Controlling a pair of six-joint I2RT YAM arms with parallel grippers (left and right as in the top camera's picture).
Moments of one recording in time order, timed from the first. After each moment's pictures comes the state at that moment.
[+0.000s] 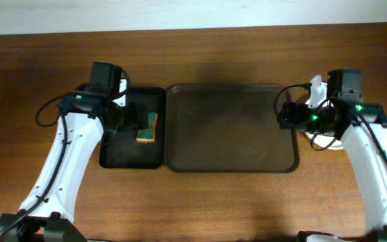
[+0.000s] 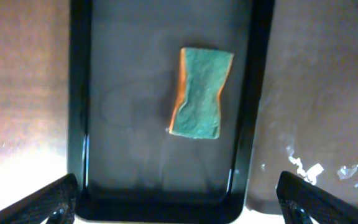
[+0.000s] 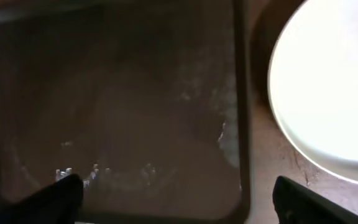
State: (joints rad) left arm -0.13 1.57 1.34 -1.02 0.02 -0.20; right arm -0.11 1.42 1.17 -0.92 -0.22 0.07
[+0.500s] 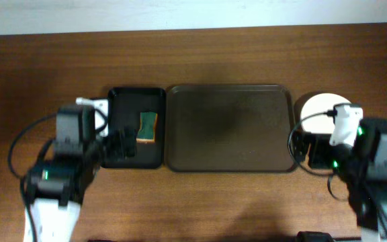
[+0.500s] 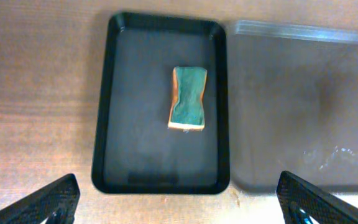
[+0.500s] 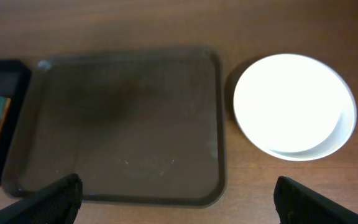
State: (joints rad) left arm -0.10 1.02 1.06 -0.92 0.04 -0.15; right arm -0.10 0.81 1.05 -0.99 -0.15 0.03
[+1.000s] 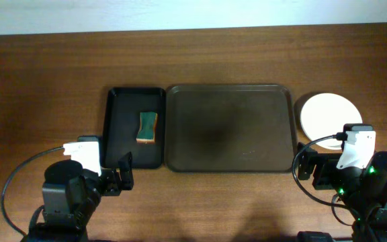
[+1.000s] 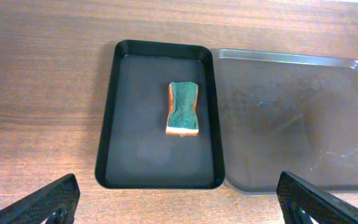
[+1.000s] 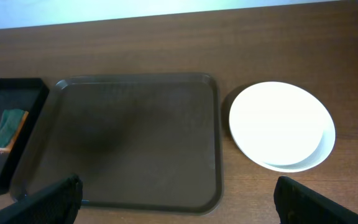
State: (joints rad) left arm -0.10 0.62 0.84 -0.87 0.04 -0.15; right arm -0.10 0.64 1.03 -1.00 -0.15 0.02
